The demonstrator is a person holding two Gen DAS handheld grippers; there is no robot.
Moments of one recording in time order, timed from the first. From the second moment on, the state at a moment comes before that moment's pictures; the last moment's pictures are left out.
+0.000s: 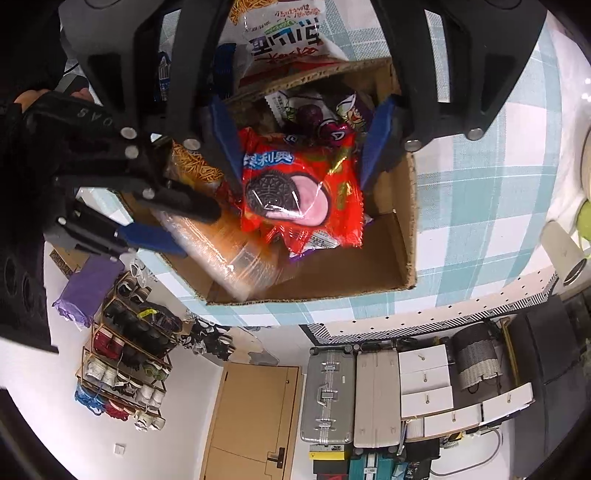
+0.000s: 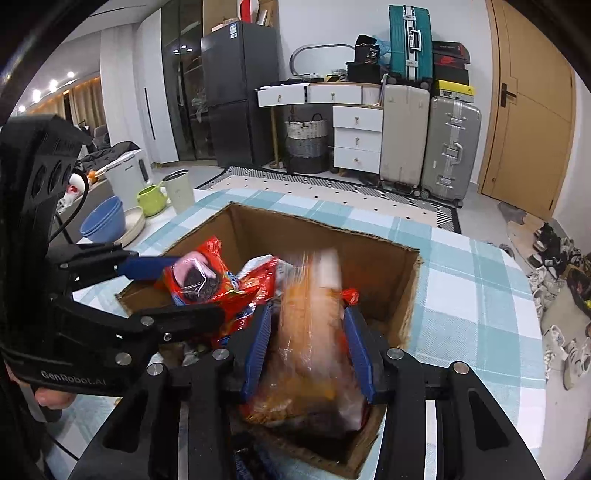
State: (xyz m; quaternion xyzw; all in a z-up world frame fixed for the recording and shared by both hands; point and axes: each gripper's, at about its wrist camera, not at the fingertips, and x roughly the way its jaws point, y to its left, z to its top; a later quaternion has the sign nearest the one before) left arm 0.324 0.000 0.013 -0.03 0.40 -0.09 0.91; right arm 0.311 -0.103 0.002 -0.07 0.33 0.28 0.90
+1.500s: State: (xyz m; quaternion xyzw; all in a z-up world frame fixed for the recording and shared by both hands) left arm 0.207 0.012 -0.032 -0.06 0.44 -0.02 0.89; right arm 0.218 -0.120 -0.071 -0.03 0.42 0.22 0.88
